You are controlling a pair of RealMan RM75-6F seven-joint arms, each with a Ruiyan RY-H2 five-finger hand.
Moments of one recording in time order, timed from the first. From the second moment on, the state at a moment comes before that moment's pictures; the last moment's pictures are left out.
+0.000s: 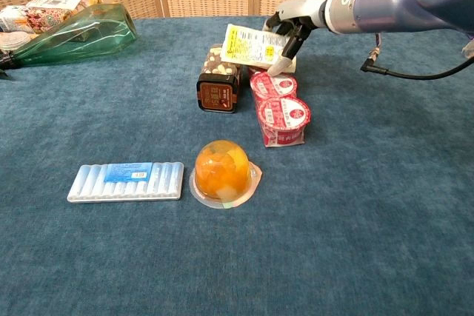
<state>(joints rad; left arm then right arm) -0.09 -0.79 0.04 -1.99 1.72 1.53 -0.14 1.21 -1.66 0.26 -0.97 -0.61 0.47 -0.31</state>
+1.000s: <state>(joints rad) -0.12 -0.82 0.04 -1.95 1.73 1.49 -0.17 0.92 -1.25 0.33 -1.57 -0.77 0.85 -0.08</state>
